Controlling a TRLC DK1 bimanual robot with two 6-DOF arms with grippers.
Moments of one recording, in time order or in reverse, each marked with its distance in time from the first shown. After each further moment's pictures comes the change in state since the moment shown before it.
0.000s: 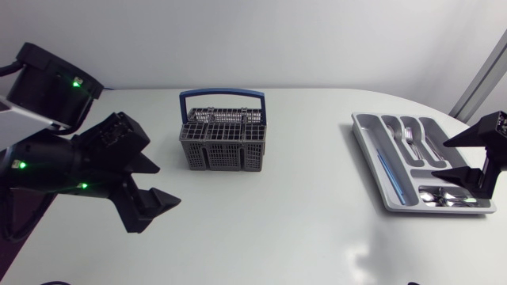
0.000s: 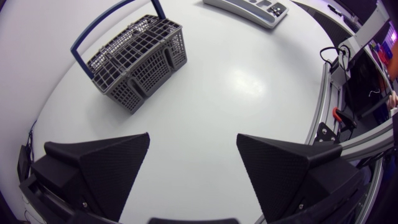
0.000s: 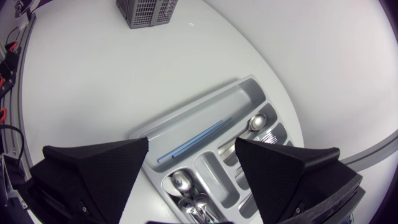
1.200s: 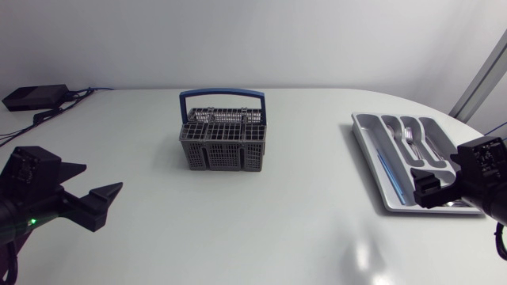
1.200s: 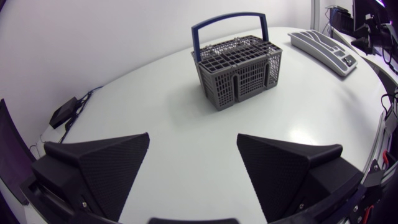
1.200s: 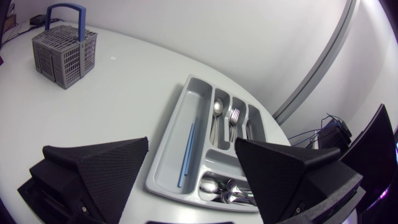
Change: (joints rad) left arm 0.454 -0.462 -0.431 0.371 -0.014 -0.016; right arm 0.357 -0.627 -0.584 0.603 0.500 0.991
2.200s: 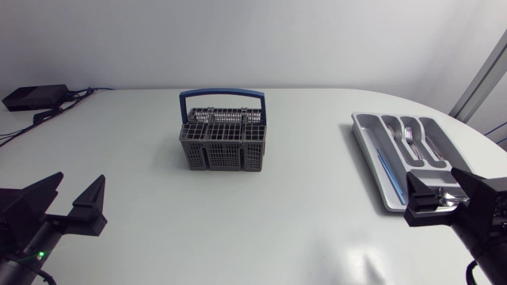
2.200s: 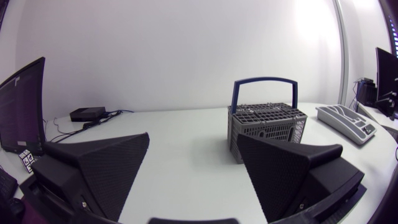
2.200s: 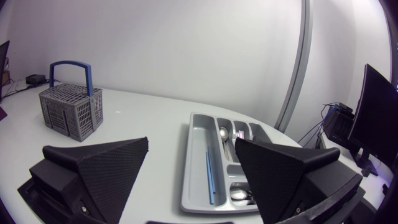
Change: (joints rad) left arm 0.027 -0.511 -0.409 0.374 -0.108 -0.322; right arm 0.176 -0.513 -0.285 0.093 0.112 0.336
